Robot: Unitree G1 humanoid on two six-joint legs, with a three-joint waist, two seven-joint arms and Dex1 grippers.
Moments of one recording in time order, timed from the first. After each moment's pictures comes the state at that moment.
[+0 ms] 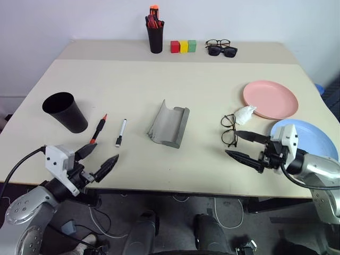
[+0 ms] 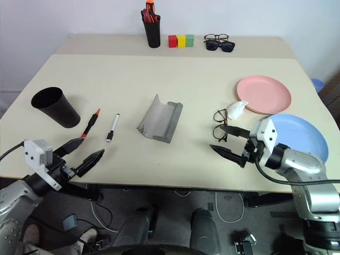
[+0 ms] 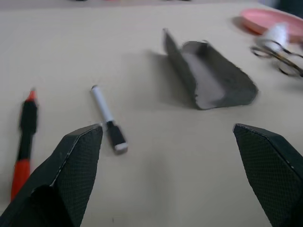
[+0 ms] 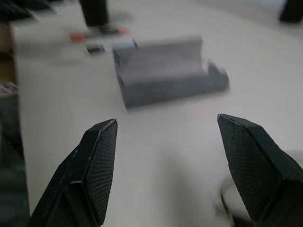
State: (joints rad) left arm 0.30 0.53 0.44 -0.57 -0.71 0.48 -0.55; right arm -0.08 -0.70 -0.23 -0.28 0.57 0.28 1.07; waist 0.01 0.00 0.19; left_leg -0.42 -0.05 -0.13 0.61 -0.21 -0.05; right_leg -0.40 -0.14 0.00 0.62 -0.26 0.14
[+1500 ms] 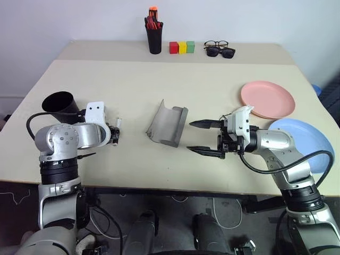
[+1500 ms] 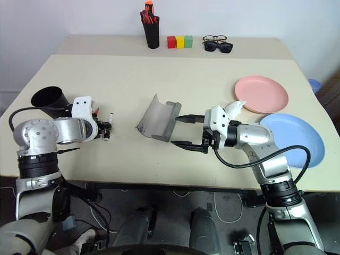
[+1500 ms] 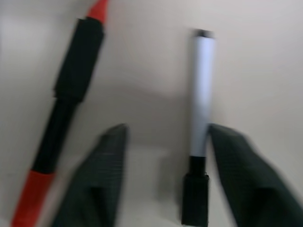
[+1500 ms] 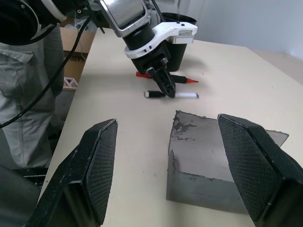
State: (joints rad) left arm -0.67 0.44 0.28 0.02 -0.81 1.48 0.44; right arm -0.39 -0.59 0.08 -0.16 0.44 0.17 1.13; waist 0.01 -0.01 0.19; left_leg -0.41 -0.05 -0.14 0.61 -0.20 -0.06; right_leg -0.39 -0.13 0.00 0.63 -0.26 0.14
